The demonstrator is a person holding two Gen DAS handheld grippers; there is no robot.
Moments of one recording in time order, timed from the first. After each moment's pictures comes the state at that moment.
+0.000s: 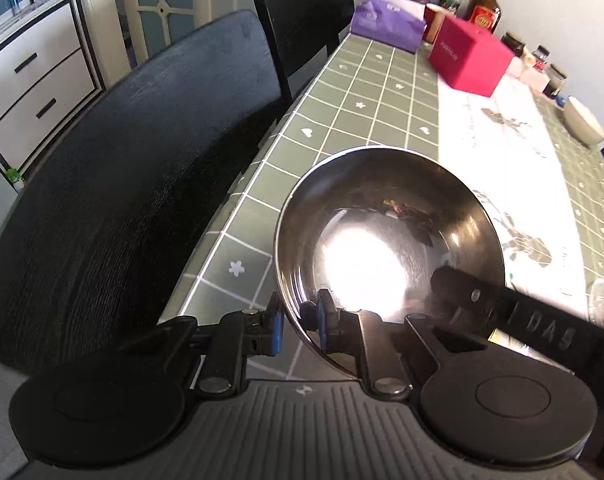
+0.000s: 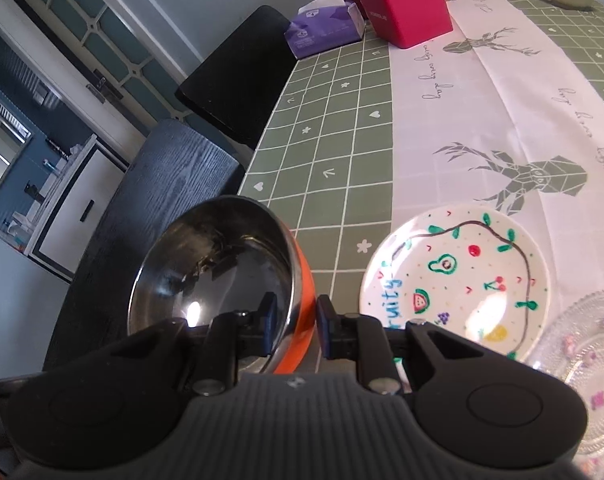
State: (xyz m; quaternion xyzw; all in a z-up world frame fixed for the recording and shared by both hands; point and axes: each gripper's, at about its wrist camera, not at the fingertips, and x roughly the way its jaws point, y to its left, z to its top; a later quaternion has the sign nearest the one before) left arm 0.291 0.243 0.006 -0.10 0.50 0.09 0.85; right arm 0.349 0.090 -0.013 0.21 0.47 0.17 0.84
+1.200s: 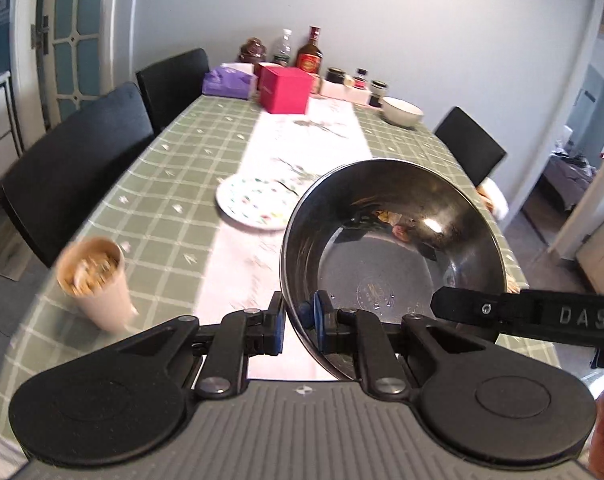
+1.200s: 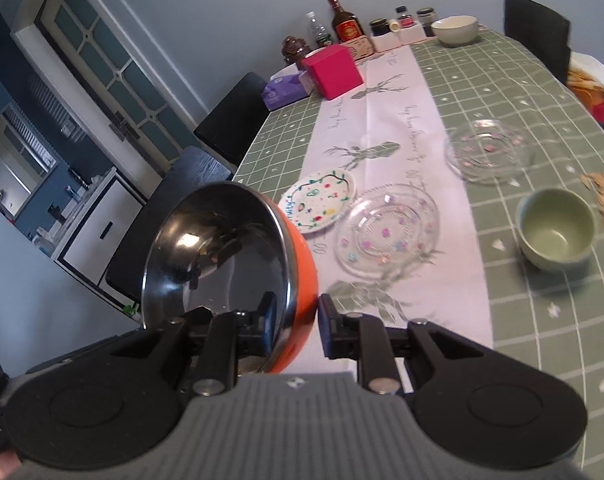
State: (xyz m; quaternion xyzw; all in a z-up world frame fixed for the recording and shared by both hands) left arm 0.037 0.096 0.051 -0.08 0.37 -0.07 0.92; right arm 0.052 -0.097 0.059 0.21 0.40 0.15 0.88
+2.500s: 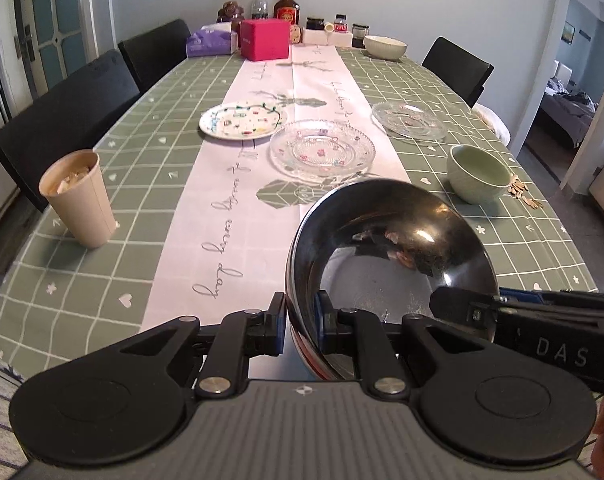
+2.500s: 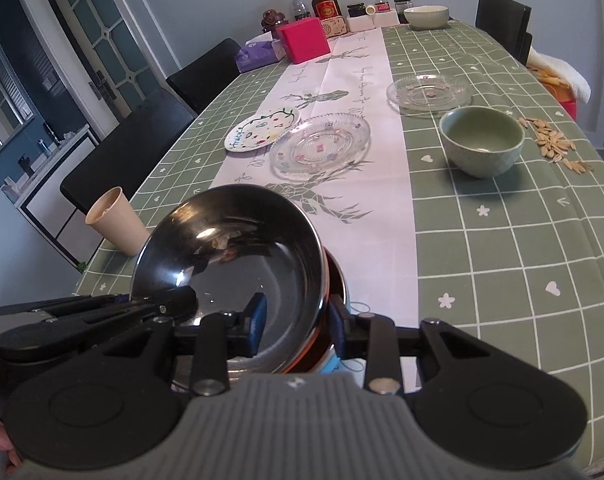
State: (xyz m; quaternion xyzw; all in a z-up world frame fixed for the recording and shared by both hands) left arm -0.030 0.047 -0.010 0.01 0.40 -0.06 0.91; right arm -0.029 -0.115 -0.017 0.14 0.41 0.13 0.89
